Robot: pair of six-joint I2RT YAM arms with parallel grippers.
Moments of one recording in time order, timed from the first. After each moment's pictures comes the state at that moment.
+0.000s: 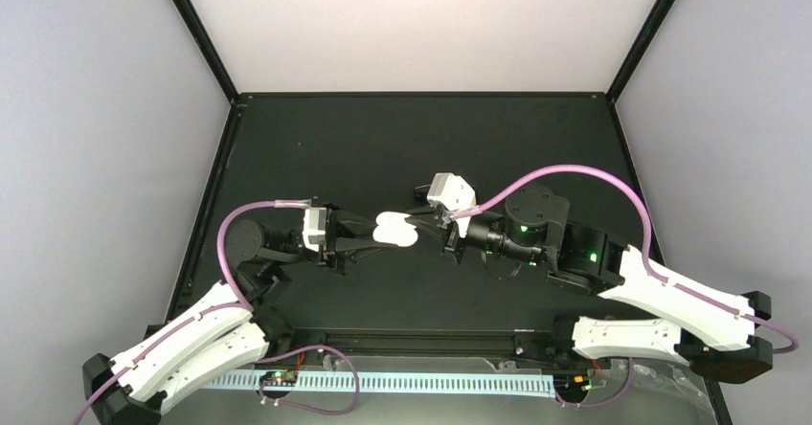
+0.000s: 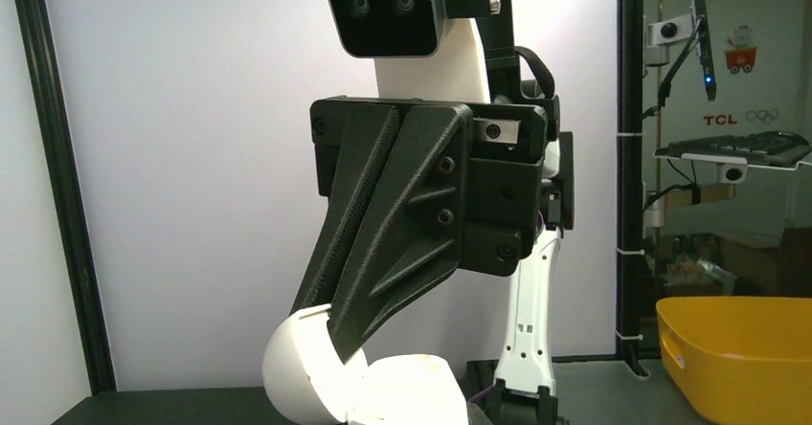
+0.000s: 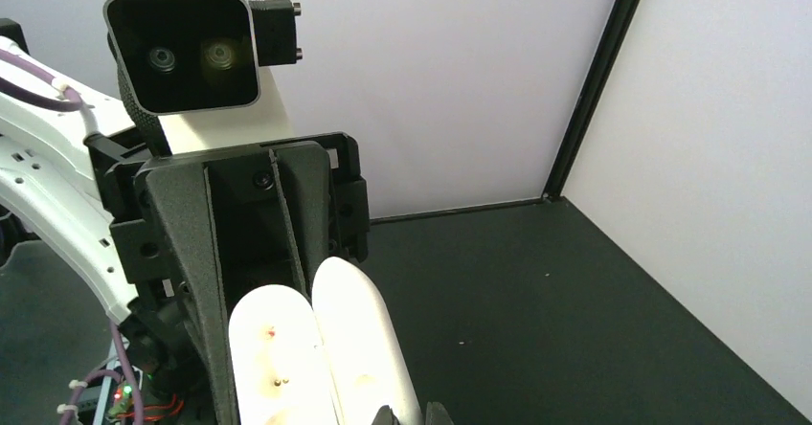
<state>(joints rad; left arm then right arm) -0.74 0.68 0.55 0.57 0.76 -0.26 1.21 0.99 1.21 -0.37 0.00 -0.09</state>
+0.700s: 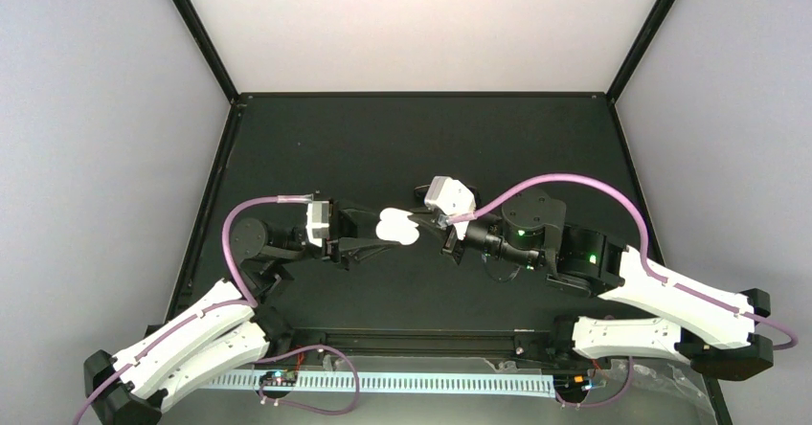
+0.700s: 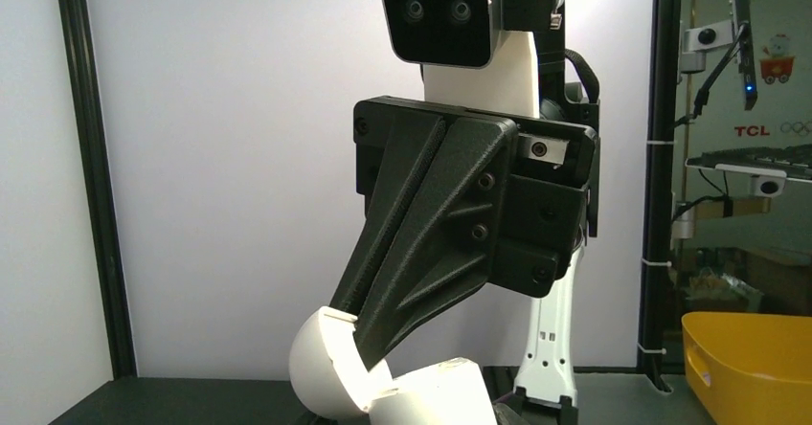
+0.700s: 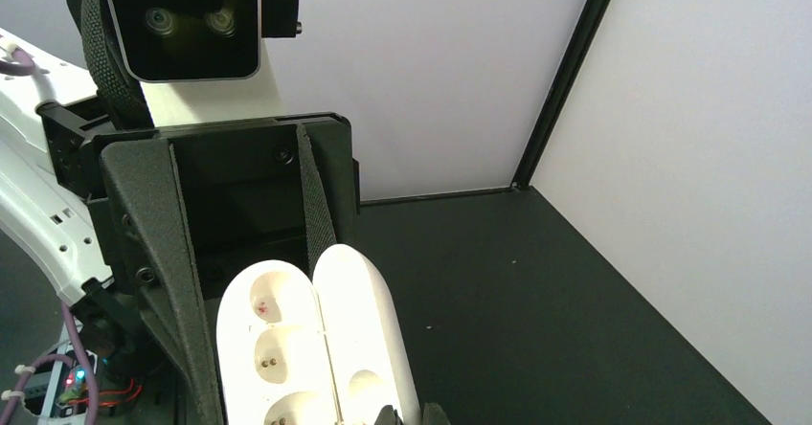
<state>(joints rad) -0.74 0.70 0.55 0.58 0.71 -0.26 1.23 0.99 1.21 -0.39 0.09 -0.15</state>
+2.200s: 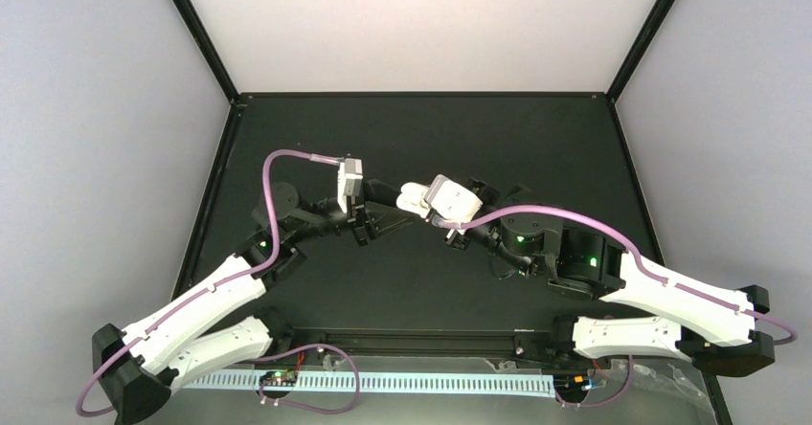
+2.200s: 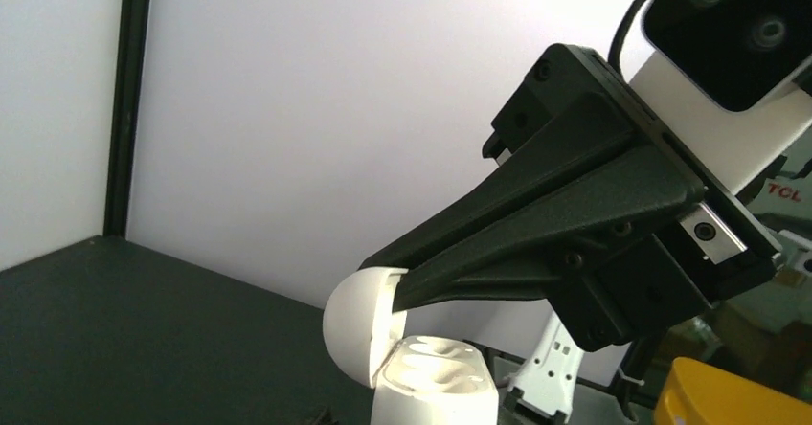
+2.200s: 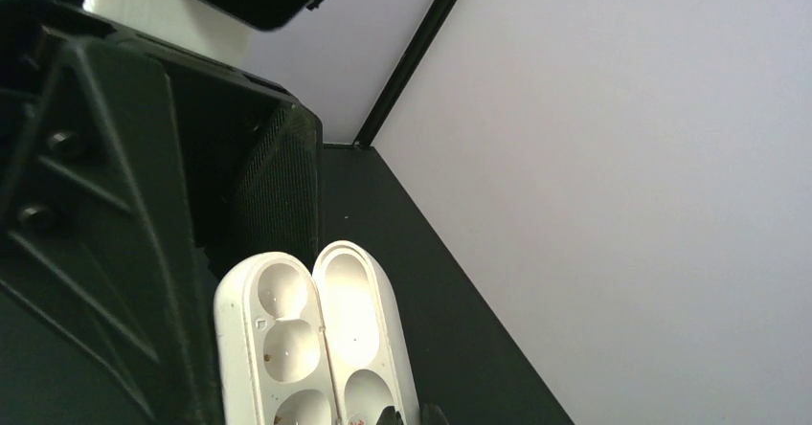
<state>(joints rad) -0.74 0.87 0.74 0.37 0.62 -0.42 1.27 0.99 1.21 -0.40 0.43 -0.42</state>
